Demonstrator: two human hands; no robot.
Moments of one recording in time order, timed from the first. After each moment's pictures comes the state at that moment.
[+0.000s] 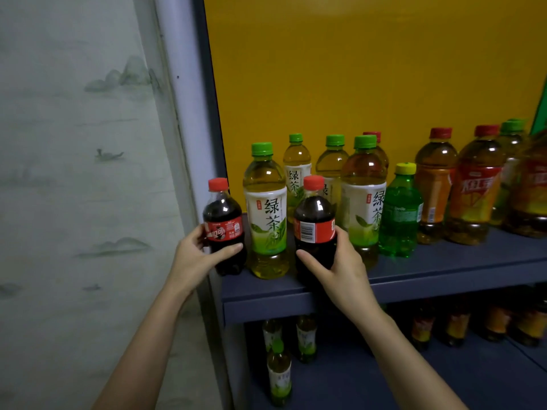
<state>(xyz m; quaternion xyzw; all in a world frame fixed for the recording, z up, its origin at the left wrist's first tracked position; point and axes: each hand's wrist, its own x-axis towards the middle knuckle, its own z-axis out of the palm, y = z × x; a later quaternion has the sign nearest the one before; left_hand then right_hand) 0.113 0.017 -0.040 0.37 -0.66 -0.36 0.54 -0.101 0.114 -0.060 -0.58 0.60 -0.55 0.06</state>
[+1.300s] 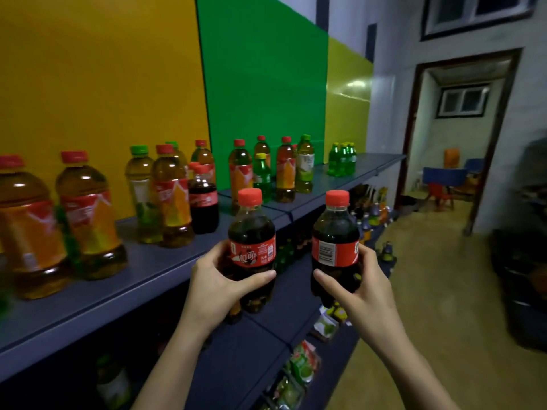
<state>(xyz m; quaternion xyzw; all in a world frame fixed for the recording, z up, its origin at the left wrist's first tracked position) -0.369 0.284 -0.044 0.04 -0.76 -0.53 0.37 -0.461 0.476 -0.061 -0.30 0.74 -0.59 -0.13</state>
